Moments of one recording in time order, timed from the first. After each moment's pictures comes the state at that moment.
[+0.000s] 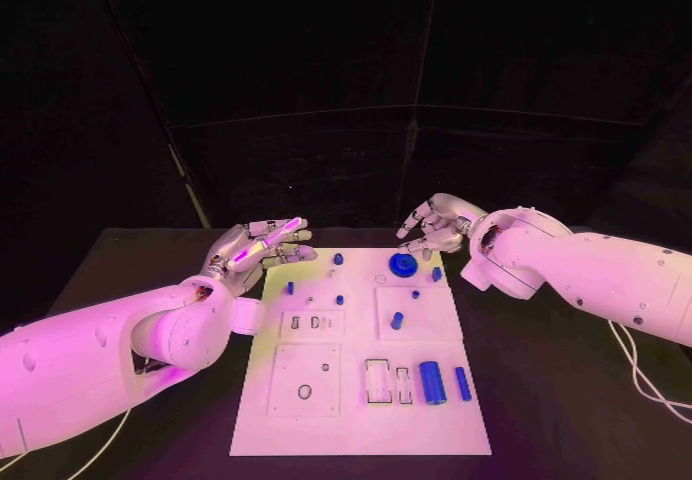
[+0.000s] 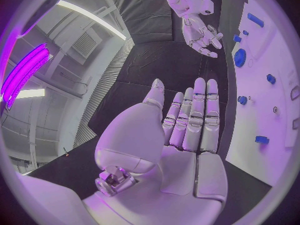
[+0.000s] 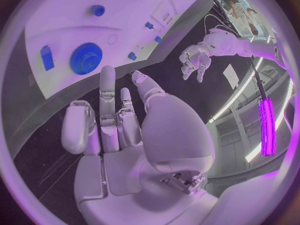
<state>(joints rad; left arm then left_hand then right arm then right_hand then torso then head) 1.23 -0.86 -0.07 1.58 0.11 -0.29 0.50 1.36 0.12 -0.16 0.04 0.04 0.90 0.23 0.12 0.07 0.98 0.18 0.17 0.06 1.12 0.12 0.20 0.16 0.17 0.97 0.23 0.25 0.11 1.34 -0.78 -0.03 1.38 -1.03 -0.28 -0.11 1.31 -0.09 0.13 -0.05 0.32 0.92 0.15 0.30 0.17 1.41 0.07 1.45 1.31 1.42 -0.01 0.38 0.41 0.08 1.39 0.10 1.41 1.20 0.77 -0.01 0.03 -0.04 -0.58</state>
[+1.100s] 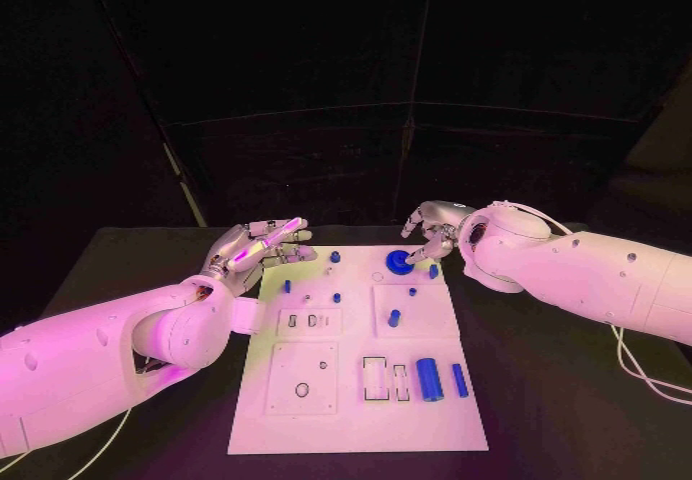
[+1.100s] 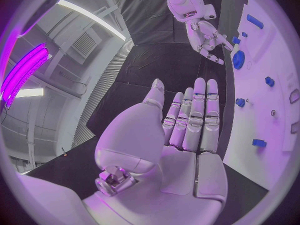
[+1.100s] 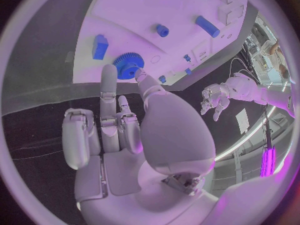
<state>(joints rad) 1.23 -0.85 -0.07 1.57 0.11 -0.28 0.49 1.36 0.12 -0.16 0.04 0.04 0.90 0.23 0.12 0.07 0.99 0.17 0.17 0.06 1.12 0.12 0.20 0.16 0.17 0.97 0.23 0.25 0.11 1.34 -0.71 -0.03 1.31 -1.42 -0.16 -0.28 1.35 -0.12 0.11 0.04 0.19 0.74 0.16 0.21 0.10 1.46 0.07 1.57 1.31 1.47 -0.02 0.42 0.42 0.03 1.47 0.09 1.53 1.31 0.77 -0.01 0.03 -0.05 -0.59</state>
